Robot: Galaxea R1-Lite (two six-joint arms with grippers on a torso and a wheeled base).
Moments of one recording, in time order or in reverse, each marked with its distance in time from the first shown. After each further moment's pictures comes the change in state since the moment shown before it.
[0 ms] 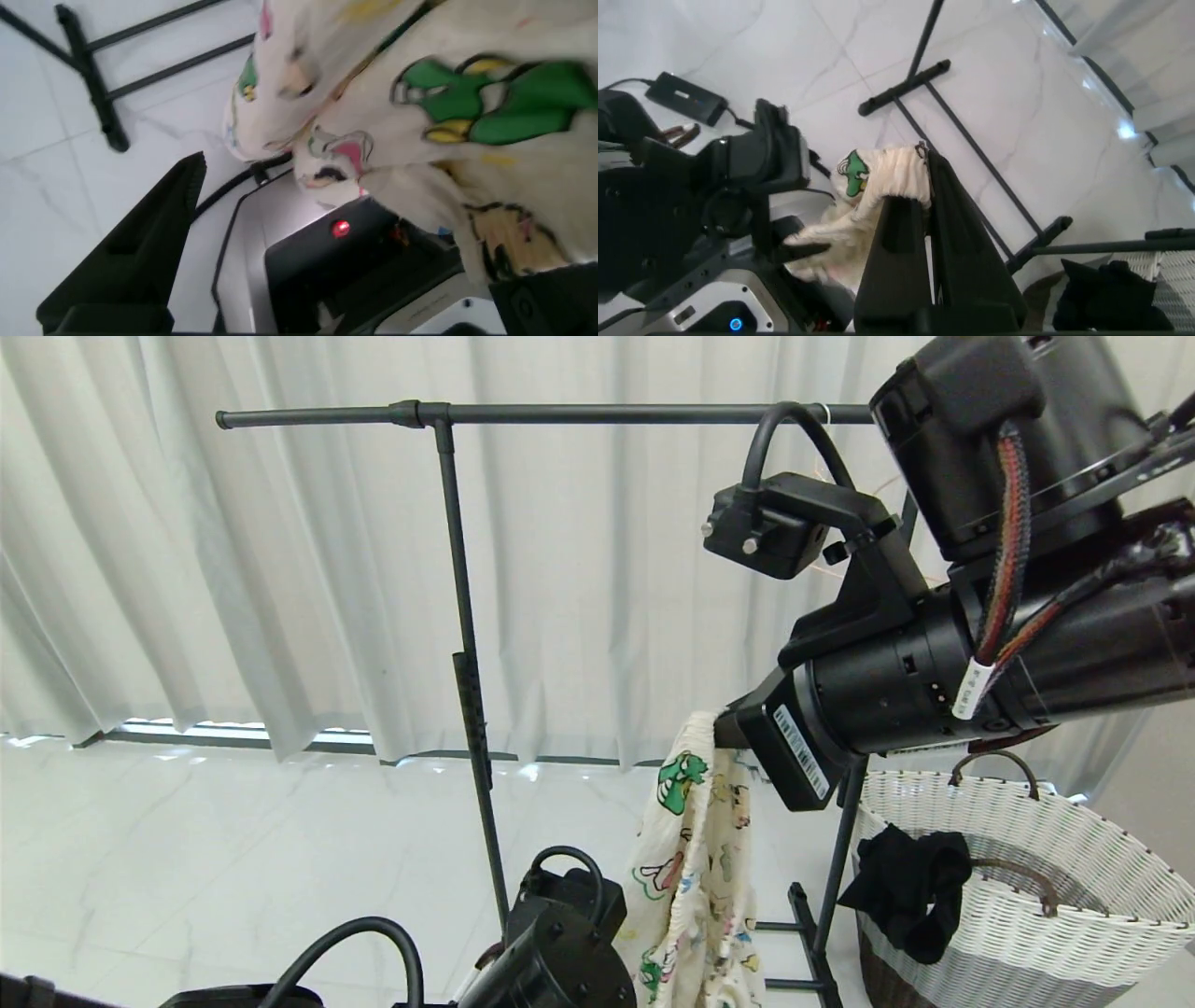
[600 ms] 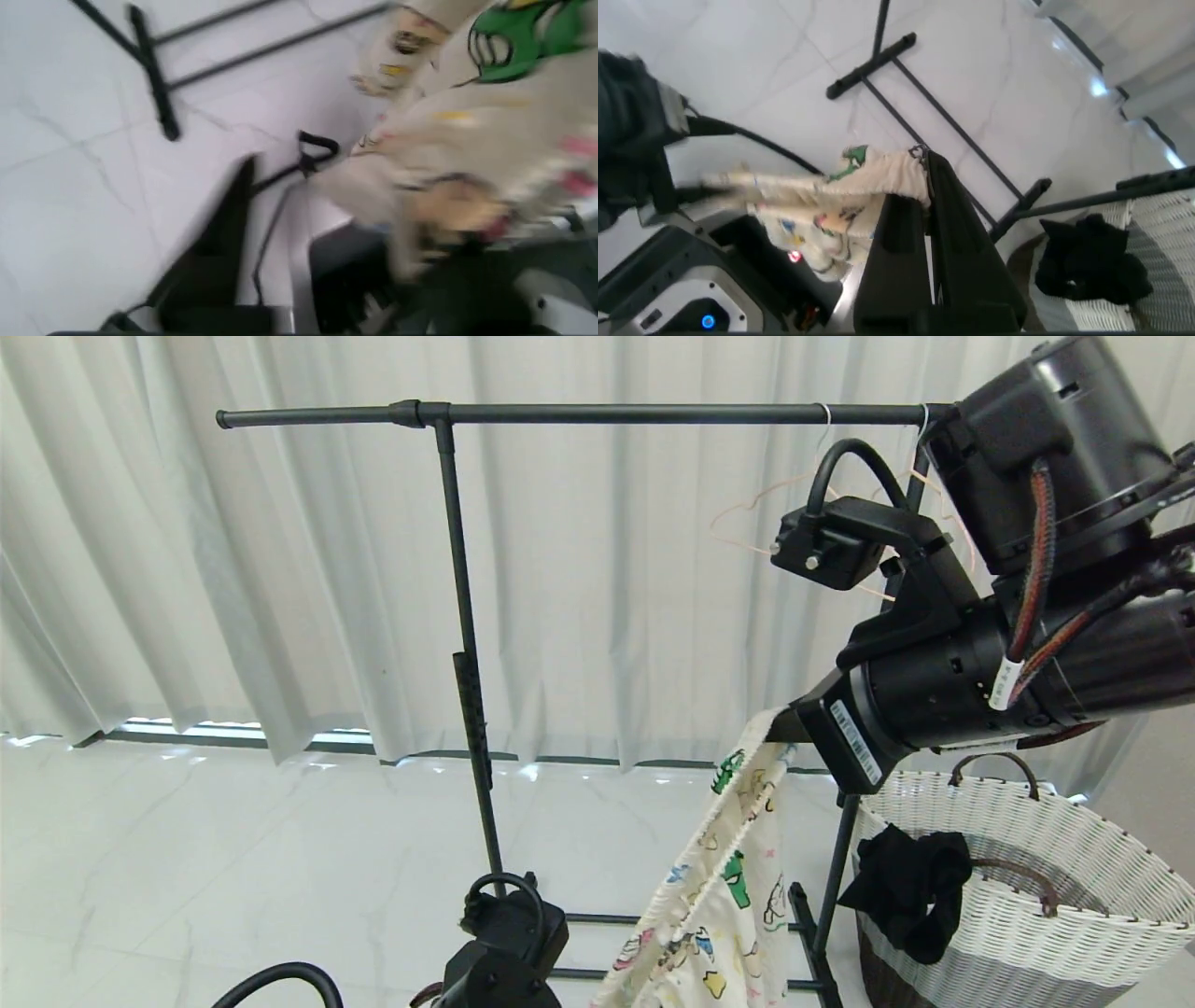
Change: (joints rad) left arm -0.004 -0.078 0.121 0.000 0.126 0.003; right arm -0.101 -0.058 0.098 -0.001 -0.028 0.000
